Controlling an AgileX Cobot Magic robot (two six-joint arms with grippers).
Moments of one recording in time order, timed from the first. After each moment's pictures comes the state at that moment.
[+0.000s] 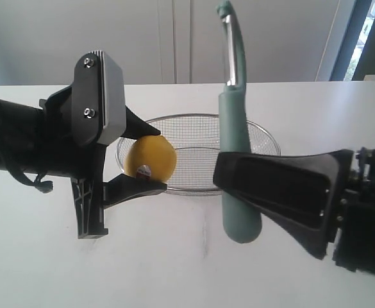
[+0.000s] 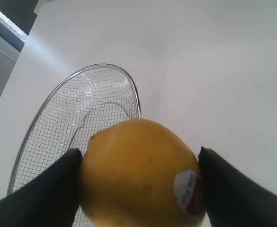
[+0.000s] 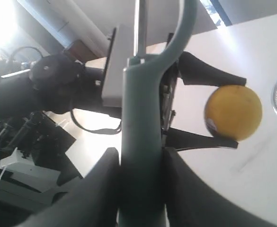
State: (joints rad) left arm -0.63 1.26 -0.81 -1.15 0.48 1.92; right arm 0.97 0.67 -0.53 0.95 0.10 -0.29
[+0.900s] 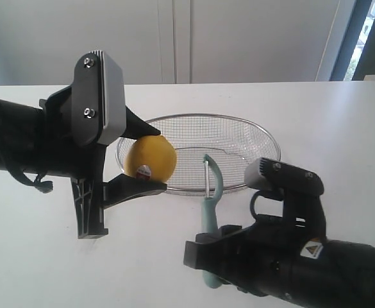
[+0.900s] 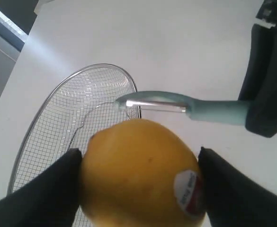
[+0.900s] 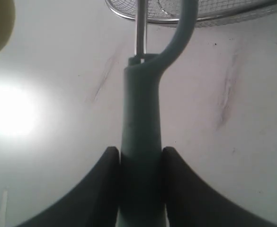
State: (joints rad) left arm -0.63 1.26 -0.81 -1.15 0.48 1.92; right arm 0.97 1.21 -0.42 1.01 -0.14 -0.20
